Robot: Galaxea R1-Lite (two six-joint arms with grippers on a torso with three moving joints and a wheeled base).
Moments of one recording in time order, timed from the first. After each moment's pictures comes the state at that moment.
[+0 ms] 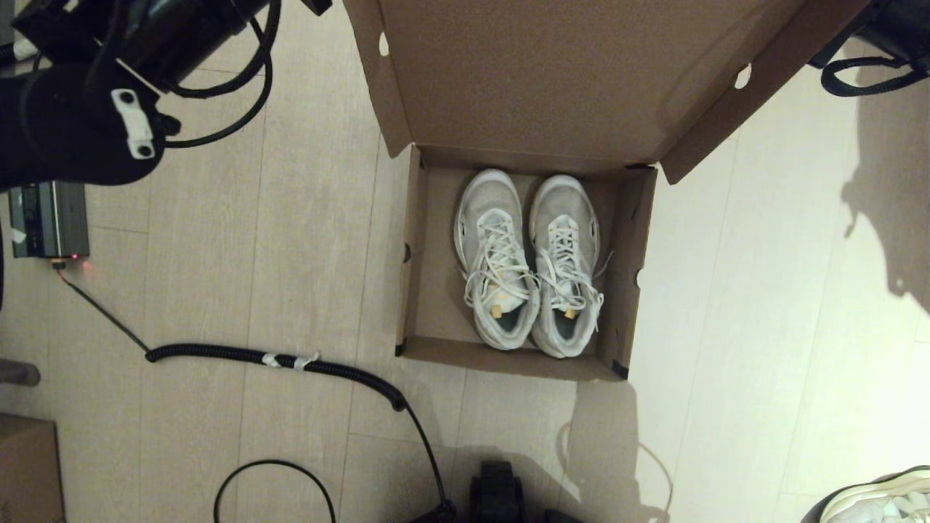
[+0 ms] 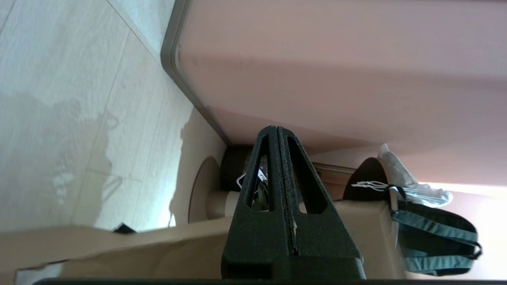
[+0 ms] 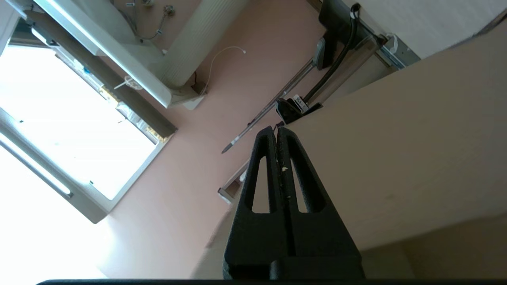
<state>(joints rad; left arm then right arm) -0.40 1.82 -1.78 -0.78 -0.49 -1.04 -0.02 1.77 -1.63 -0.93 0.99 2.08</state>
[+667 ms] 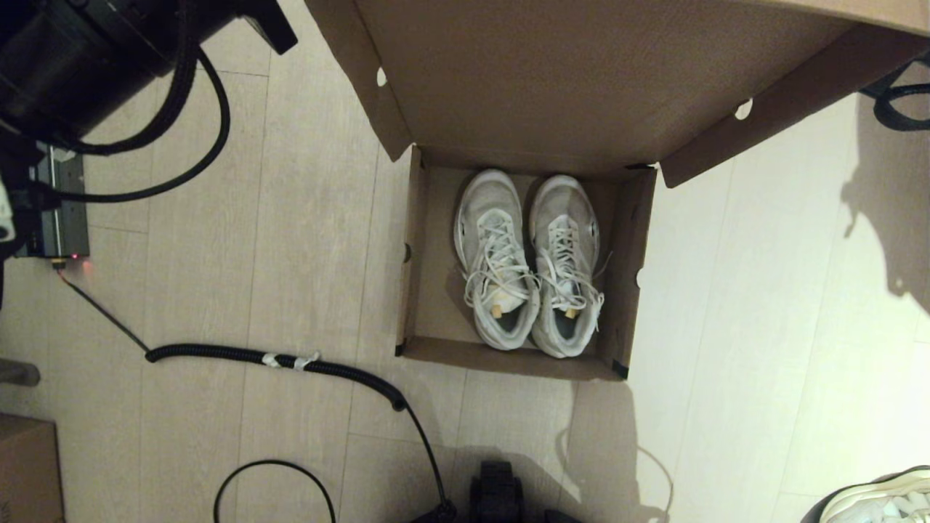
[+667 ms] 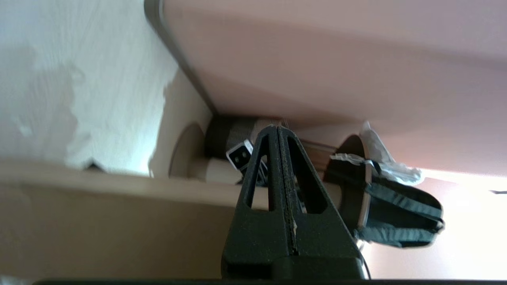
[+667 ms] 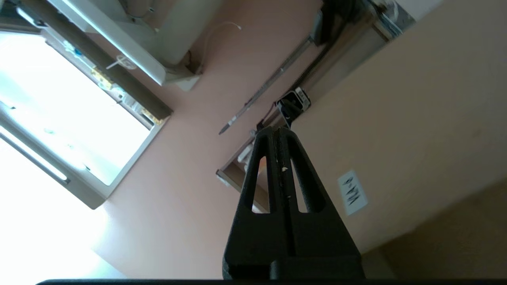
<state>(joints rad) -0.46 1.57 -1.37 -0.84 -0.50 -1.03 -0.01 1.58 -1.32 -1.04 1.03 2.08</state>
